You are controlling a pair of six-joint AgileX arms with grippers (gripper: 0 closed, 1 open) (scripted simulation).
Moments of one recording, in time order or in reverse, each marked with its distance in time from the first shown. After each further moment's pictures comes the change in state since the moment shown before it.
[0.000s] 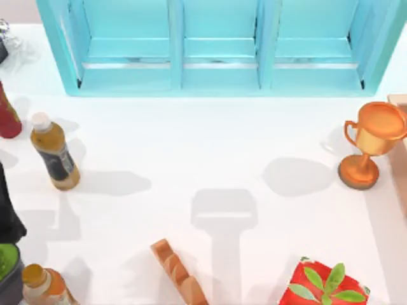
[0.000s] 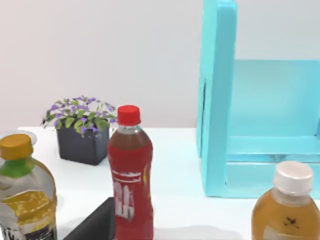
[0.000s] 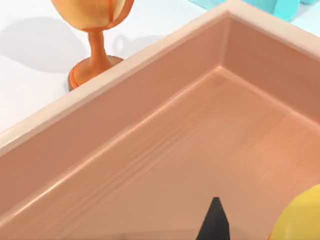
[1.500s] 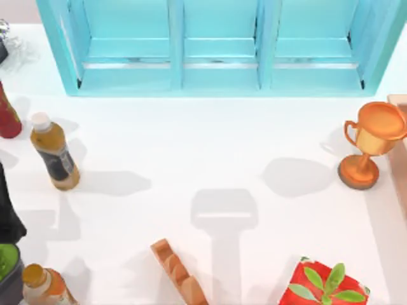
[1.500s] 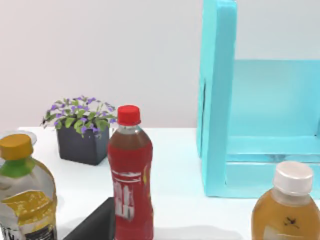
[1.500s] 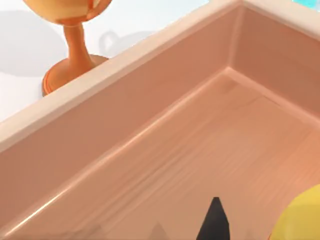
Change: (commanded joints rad) left arm 0.000 0.000 0.000 0.000 0.000 0.000; right arm 0.177 -0.006 -0.191 0.565 -0.008 0.420
